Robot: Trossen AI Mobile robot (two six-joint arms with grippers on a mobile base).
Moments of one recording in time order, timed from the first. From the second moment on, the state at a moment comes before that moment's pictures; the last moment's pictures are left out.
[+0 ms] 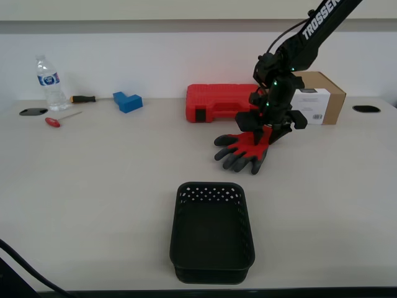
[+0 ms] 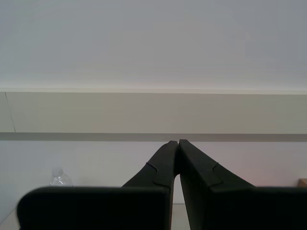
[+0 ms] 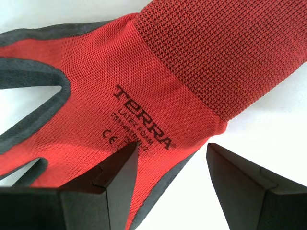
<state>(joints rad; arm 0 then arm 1) 0.30 2.65 1.79 -0.50 -0.07 0.10 0.00 1.05 0.52 0.61 0.00 0.00</state>
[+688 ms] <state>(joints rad) 0.31 2.72 1.83 -0.58 -0.12 0.17 0.00 1.05 0.52 0.60 0.00 0.00</state>
